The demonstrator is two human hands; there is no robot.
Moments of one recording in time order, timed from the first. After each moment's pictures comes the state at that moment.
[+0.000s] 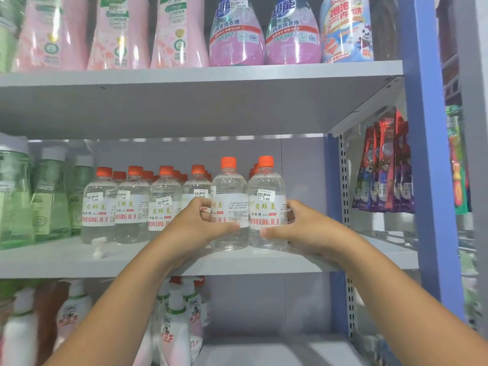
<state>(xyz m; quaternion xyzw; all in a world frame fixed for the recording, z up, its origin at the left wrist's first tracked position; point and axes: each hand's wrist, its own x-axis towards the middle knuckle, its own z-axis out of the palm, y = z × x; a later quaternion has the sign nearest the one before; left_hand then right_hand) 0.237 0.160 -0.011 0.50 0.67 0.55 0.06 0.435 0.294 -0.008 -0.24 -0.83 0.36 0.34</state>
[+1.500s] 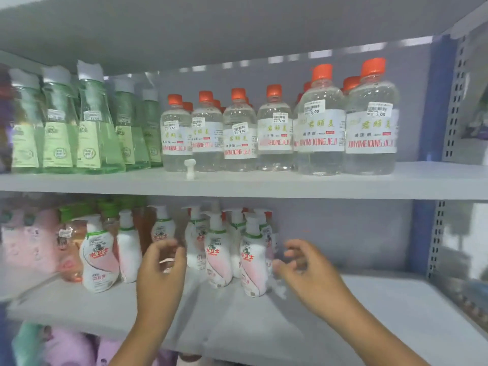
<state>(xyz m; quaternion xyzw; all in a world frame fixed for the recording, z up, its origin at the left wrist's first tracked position) 0.126 0.038 -0.225 0.28 0.65 0.69 -0.14 0.324 0.200 -0.204 -0.23 -0.80 0.40 0.37</state>
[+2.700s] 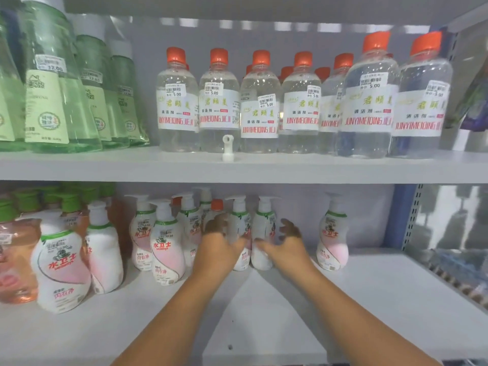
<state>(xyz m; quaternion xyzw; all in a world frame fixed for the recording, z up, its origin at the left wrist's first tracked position) 0.051 0.147 -0.244 0.42 0.73 0.54 0.01 0.189 0.250 -0.256 -0.38 -0.73 0.38 0.43</state>
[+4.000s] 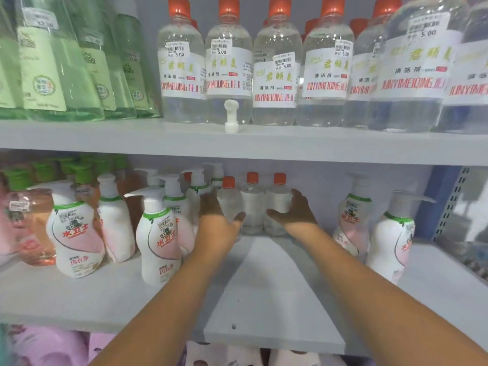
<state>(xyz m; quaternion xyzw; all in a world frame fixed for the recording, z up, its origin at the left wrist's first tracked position) 0.023 0.162 -0.262 0.38 0.77 0.51 -0.05 0.157 0.308 -0.245 -0.41 -0.78 0.36 0.31</state>
